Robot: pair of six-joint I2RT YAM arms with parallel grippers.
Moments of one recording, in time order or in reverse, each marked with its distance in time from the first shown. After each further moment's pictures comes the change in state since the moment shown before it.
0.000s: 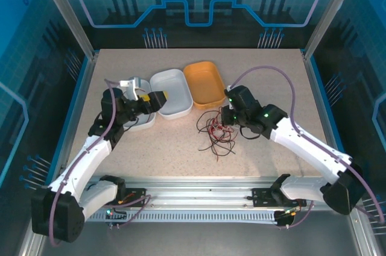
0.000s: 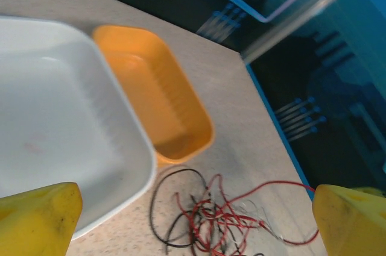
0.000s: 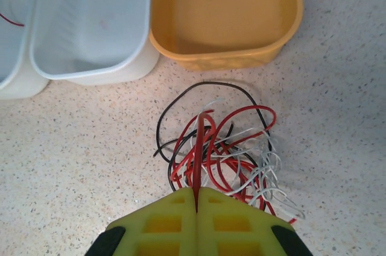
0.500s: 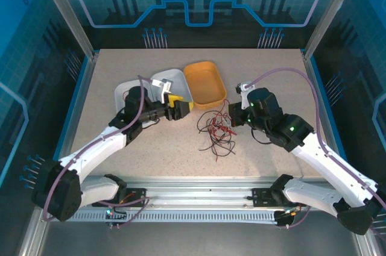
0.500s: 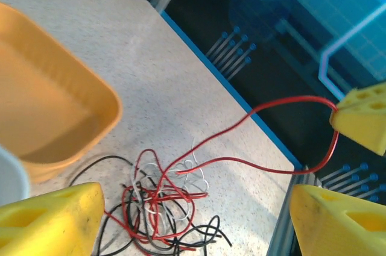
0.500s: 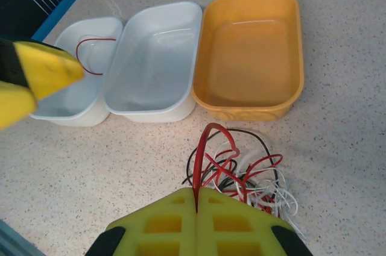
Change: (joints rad) left arm -0.269 0.204 0.059 0.179 0.088 0.137; right arm 0.001 -0.213 -0.005 0.038 -0.037 -0.084
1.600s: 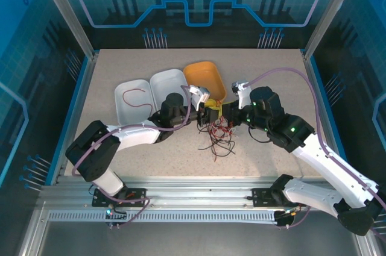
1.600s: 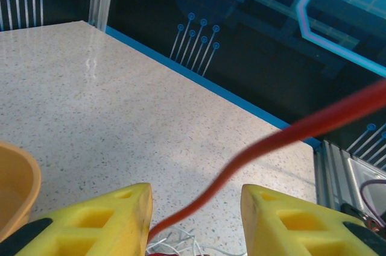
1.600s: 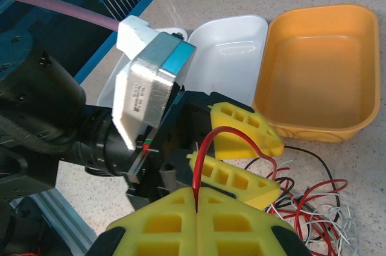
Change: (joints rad) left arm -0.252 0.415 0.073 0.469 -0.145 0.169; right arm 0.000 -0.006 -0.004 0.095 -0.176 -0.002
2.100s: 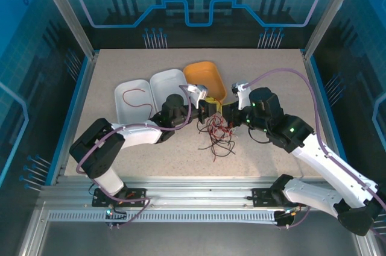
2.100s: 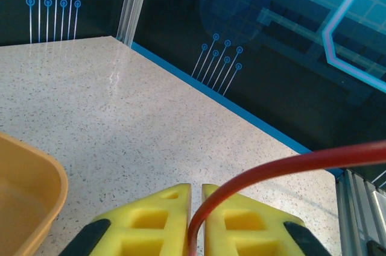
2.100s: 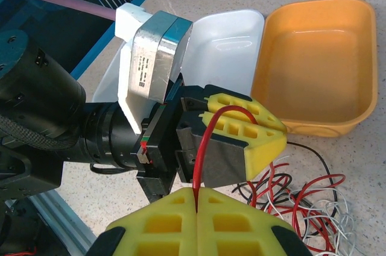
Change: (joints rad) left arm -0.001 0.033 -0.007 0.086 -0.095 -0.046; right arm 0.000 -0.001 -0.014 -0.002 0.011 0.004
